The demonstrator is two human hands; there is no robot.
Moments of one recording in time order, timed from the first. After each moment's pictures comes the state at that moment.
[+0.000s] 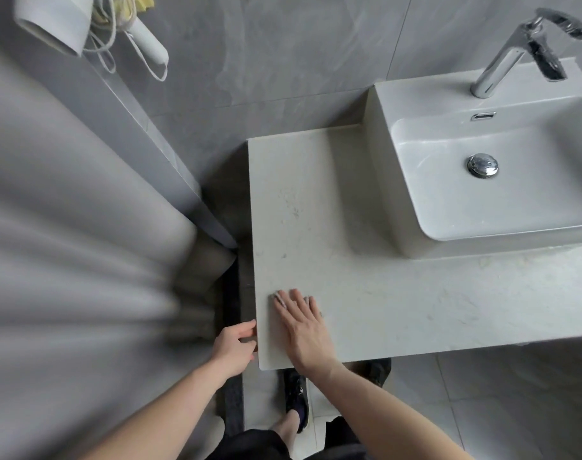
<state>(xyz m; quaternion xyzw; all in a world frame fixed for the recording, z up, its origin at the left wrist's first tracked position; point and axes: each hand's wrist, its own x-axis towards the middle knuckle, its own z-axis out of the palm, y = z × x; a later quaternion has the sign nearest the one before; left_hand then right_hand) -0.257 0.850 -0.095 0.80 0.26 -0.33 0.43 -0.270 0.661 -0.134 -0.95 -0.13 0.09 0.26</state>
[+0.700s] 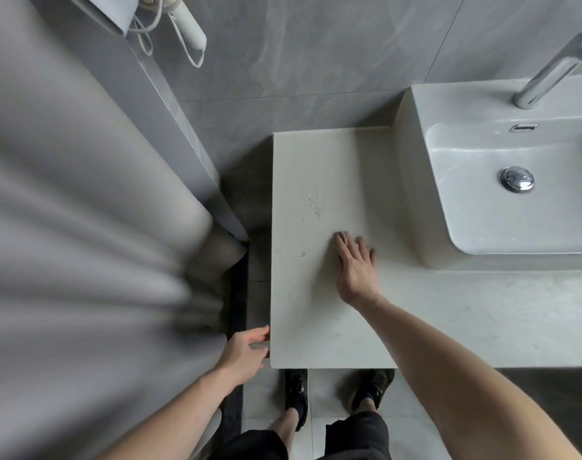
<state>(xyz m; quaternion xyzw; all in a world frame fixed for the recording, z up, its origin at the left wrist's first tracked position) -0.278 0.863 -0.114 0.77 0.25 -0.34 0.47 -0.146 0.592 -0.124 -0.97 0.01 0.11 0.22</state>
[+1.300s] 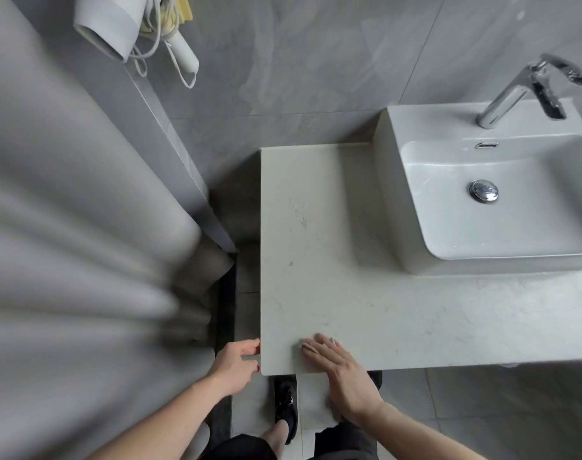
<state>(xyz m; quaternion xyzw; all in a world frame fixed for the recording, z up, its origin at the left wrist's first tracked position) -0.280 0.866 -0.109 0.79 0.22 -0.37 0.43 -0.326 0.586 -0.116 -0.92 -0.18 0.17 0.31</state>
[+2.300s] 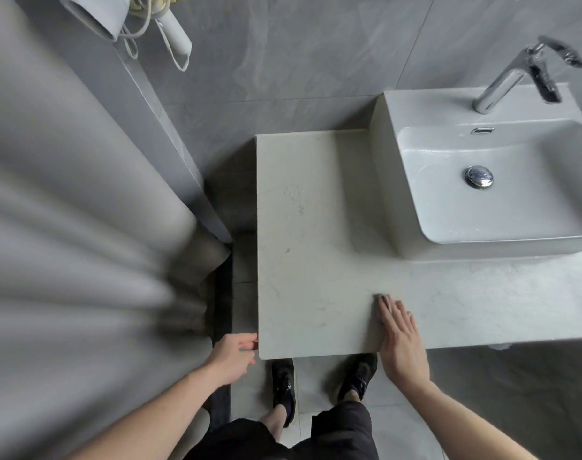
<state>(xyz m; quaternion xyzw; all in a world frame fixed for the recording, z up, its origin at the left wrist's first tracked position) -0.287 0.868 -0.099 0.77 0.23 -0.42 0.42 -0.325 0.495 -0.117 -0.97 0.07 0.10 0.21</state>
